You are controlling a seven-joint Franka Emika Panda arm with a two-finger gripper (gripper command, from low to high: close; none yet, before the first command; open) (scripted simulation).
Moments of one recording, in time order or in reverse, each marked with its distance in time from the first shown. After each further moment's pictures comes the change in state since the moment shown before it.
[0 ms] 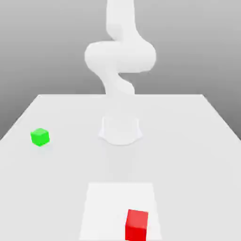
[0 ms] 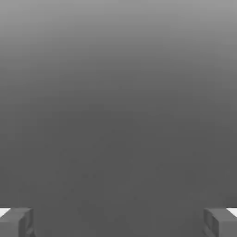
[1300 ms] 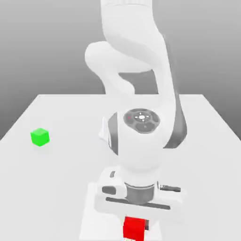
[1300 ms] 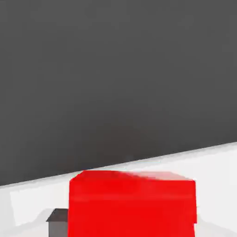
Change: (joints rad) arm -0.023 1.043 0.084 -0.128 -0.077 0.440 0.287
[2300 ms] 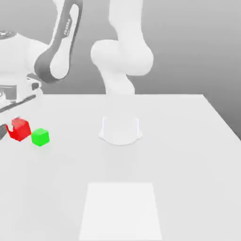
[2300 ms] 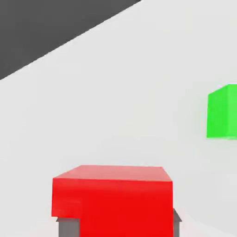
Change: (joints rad) arm -0.757 -0.547 -0.526 -0.388 -0.262 -0.131 1.124
